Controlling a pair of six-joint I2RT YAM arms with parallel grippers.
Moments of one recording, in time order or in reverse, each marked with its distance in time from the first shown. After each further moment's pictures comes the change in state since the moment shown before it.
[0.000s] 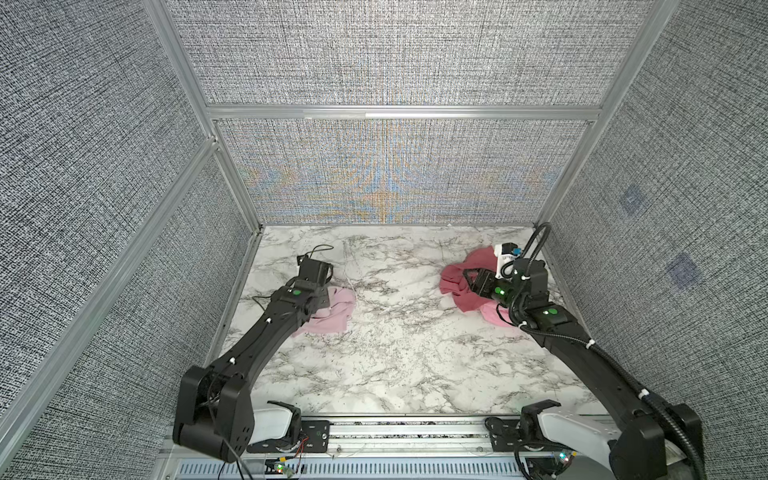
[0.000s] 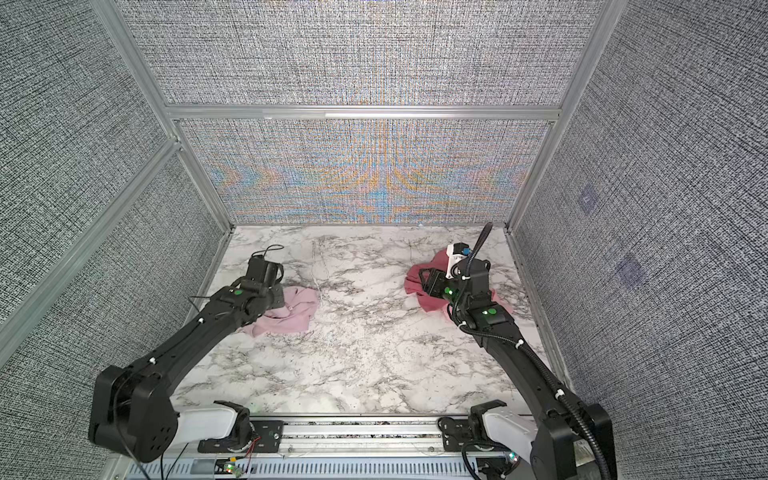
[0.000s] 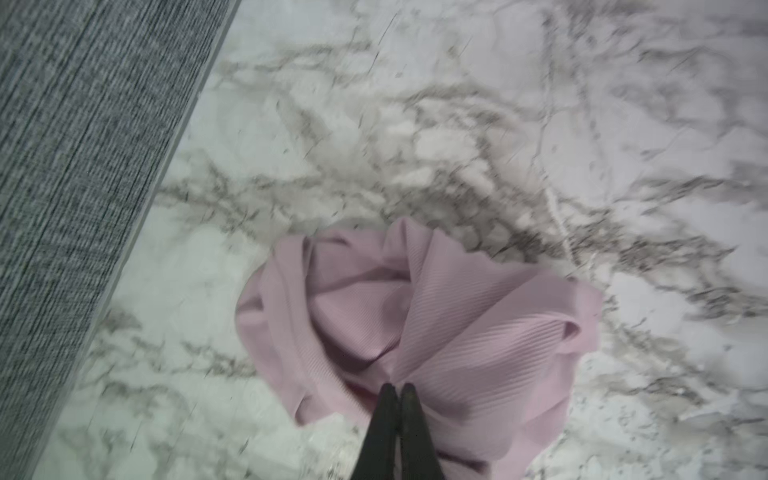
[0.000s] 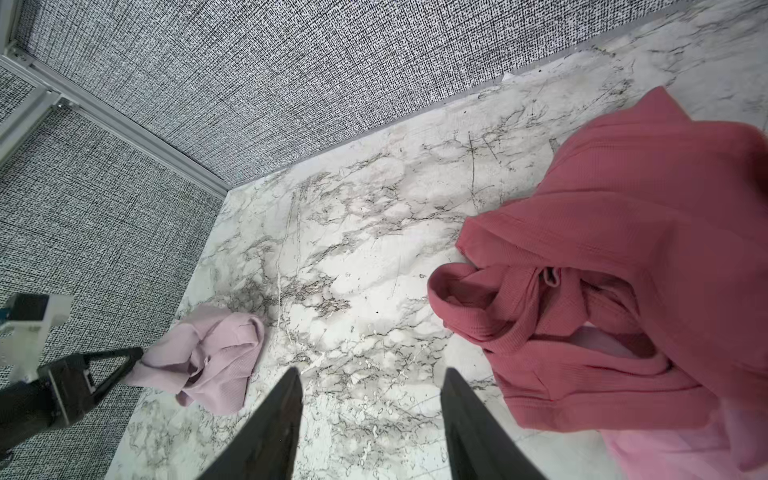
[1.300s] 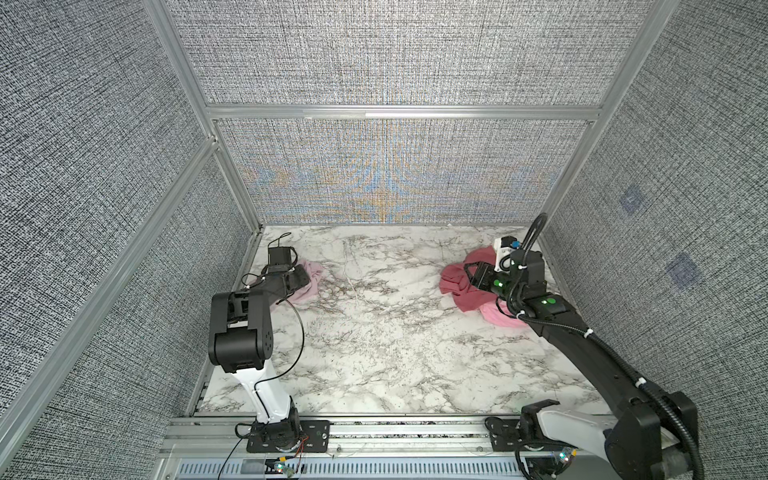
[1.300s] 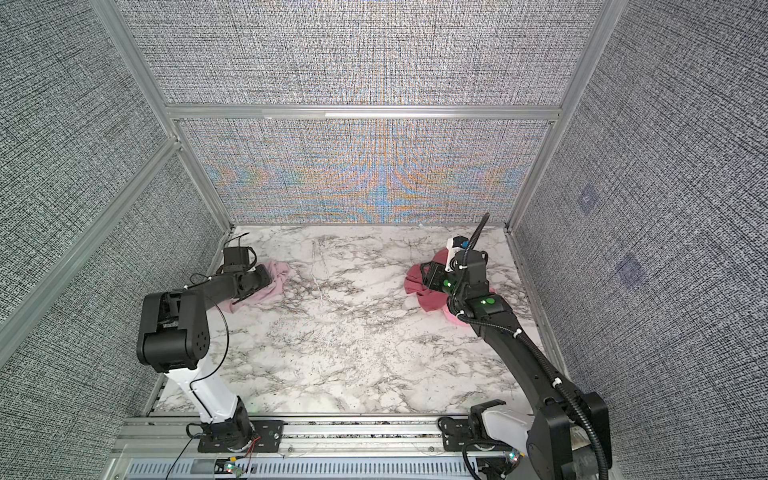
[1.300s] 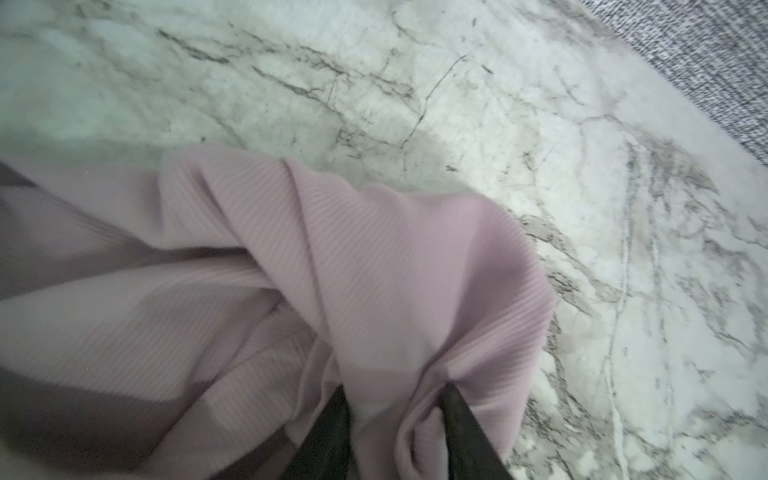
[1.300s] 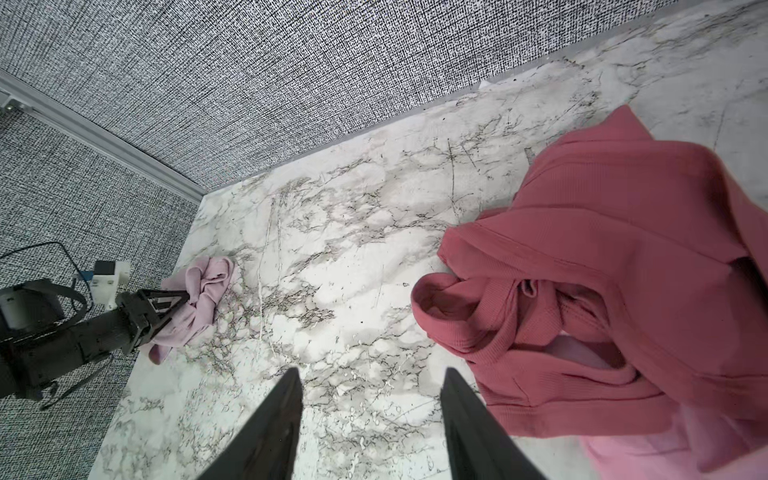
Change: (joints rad) left arm 0.387 0.534 0.180 0.471 0.433 0.012; right arm 0.001 0.057 0.097 -0.079 0.062 -0.021
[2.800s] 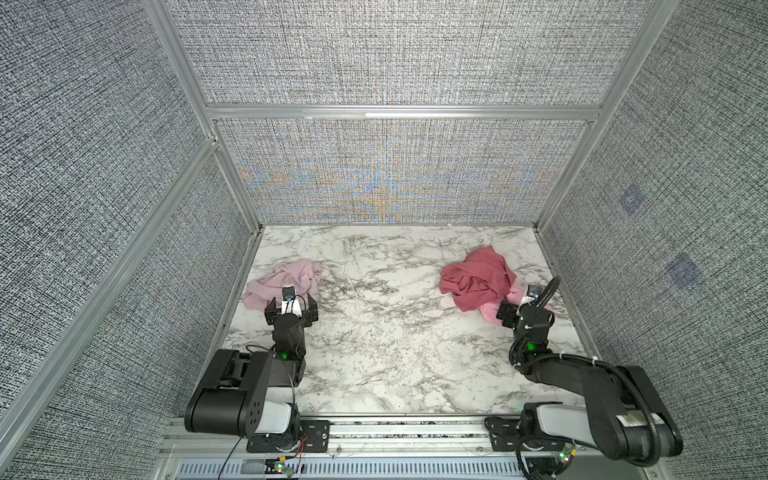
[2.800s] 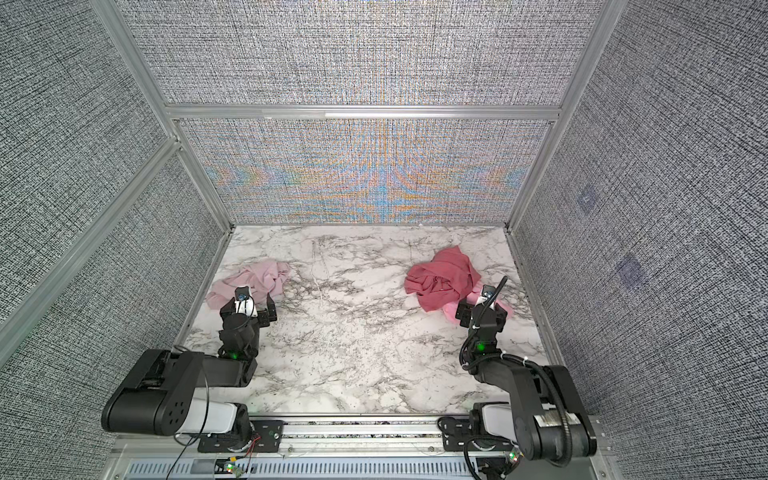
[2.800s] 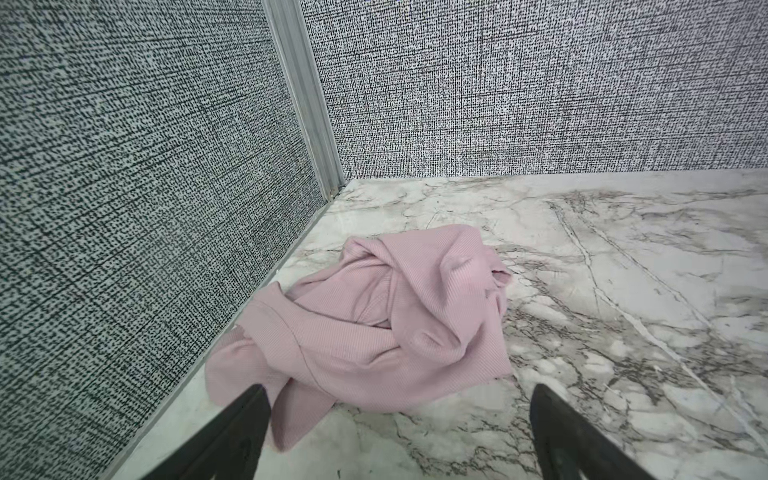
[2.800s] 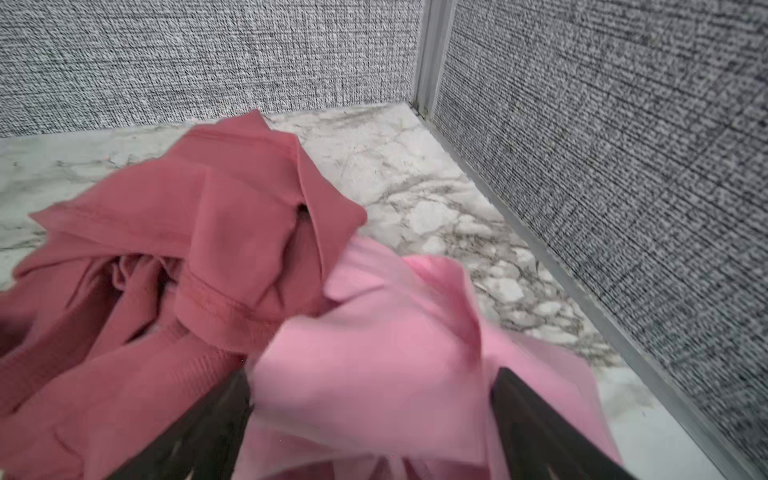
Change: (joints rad) left arm -0.181 -0.361 -0.935 1.280 -0.394 0.477; right arm -0.196 0.145 -0.668 0.978 0.513 -0.432
